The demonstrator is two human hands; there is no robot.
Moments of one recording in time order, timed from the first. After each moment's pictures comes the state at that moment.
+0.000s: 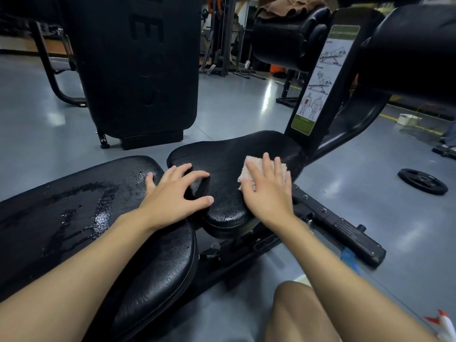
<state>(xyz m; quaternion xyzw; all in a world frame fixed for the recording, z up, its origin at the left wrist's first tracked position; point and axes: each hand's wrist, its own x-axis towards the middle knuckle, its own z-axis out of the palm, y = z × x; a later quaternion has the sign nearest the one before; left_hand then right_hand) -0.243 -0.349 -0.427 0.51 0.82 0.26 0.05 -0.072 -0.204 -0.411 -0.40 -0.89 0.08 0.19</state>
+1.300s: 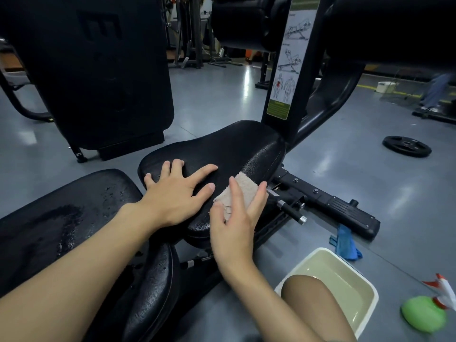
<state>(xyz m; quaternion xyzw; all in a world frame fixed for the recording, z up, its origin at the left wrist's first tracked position) -0.222 -0.293 -0.408 0.56 0.82 0.12 0.04 -0.082 -0.272 -0.460 -0.40 -0.69 0.39 0.46</state>
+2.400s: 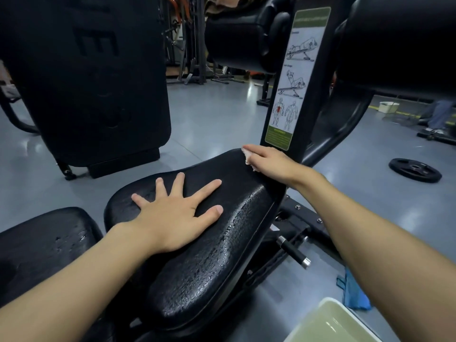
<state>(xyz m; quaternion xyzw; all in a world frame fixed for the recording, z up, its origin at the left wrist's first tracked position) -0.222 -0.222 -0.387 0.53 0.84 0.05 0.08 -0.086 -0.005 -0.353 -0.33 -0.88 0.30 0.16</state>
